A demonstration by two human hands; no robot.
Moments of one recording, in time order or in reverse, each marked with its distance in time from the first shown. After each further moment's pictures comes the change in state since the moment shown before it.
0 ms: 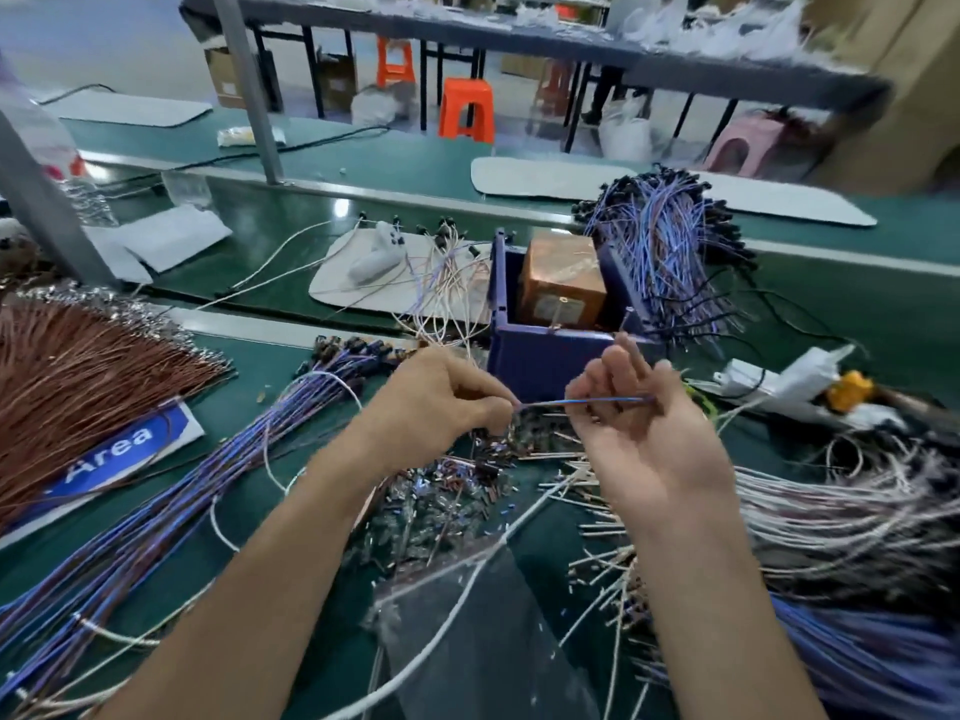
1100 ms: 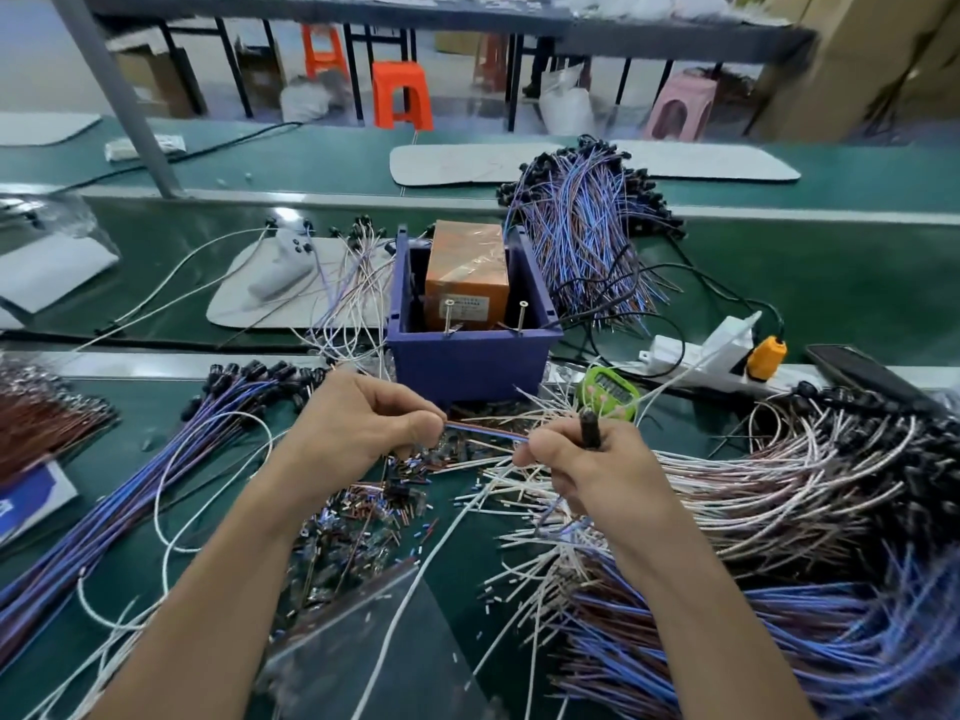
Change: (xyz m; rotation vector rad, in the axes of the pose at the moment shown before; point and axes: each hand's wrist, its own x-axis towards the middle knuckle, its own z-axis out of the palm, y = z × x) left_hand 0.031 -0.012 0.034 -0.130 0.017 -0.071; right_hand -0.001 -0.047 -0.066 -1.138 -0.117 -0.136
